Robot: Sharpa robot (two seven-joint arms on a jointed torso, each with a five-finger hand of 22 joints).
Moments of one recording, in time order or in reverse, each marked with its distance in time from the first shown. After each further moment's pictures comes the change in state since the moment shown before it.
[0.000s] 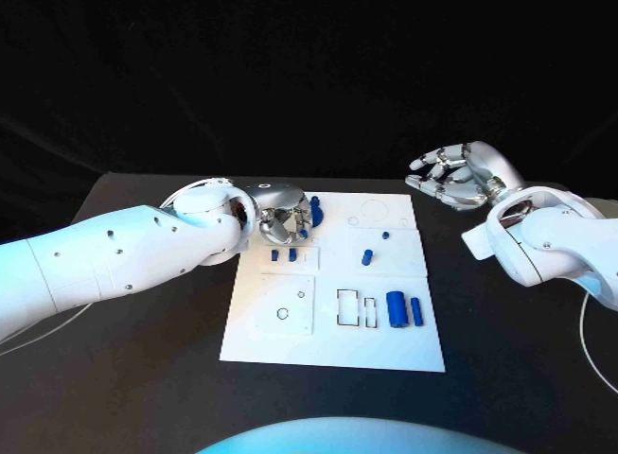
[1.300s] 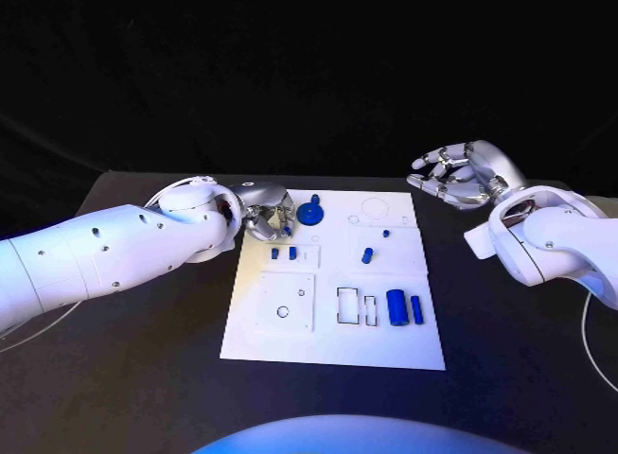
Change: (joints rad) left arm -0.004 -0.035 0.000 -0.016 0.018 0.015 -0.034; left_hand -0.001 0.001 0.000 0.000 0.000 0.003 -0.003 -0.006 -0.002 0.007 0.000 -0.009 -0.002 0.000 0.000 0.000 -0.010 0.000 0.007 0.000 0.004 0.006; right arm -0.002 -0.003 0.000 0.000 0.000 0.000 0.001; right_hand -0.005 -0.005 0.003 -0.003 0.000 0.001 -0.001 0.005 0.000 0.000 0.000 0.000 -0.004 0.000 0.000 0.000 0.000 0.000 0.000 0.000 0.000 0.000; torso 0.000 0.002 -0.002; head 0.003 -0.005
